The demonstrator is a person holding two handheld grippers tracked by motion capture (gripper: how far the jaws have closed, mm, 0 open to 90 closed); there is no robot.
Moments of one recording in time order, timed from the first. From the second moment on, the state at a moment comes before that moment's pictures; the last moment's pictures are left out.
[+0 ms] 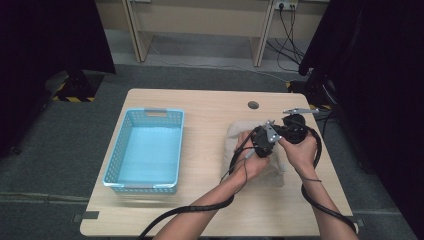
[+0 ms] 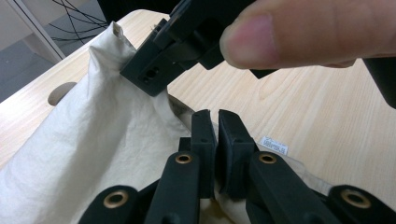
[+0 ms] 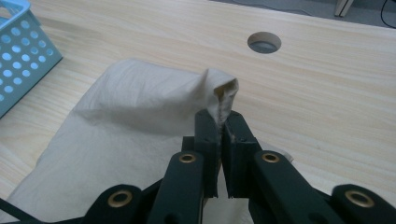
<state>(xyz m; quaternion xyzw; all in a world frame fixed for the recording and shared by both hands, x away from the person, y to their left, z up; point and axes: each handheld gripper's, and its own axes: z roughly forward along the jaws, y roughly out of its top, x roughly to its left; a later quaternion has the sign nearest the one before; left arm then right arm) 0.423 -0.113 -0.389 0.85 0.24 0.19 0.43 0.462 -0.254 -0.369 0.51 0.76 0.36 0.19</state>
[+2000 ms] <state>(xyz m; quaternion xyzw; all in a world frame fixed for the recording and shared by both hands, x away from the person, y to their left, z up) 0.392 -0.045 -0.399 0.85 0.27 0.18 0.42 0.483 -0.277 -0.421 0.58 0.74 0.31 0.17</state>
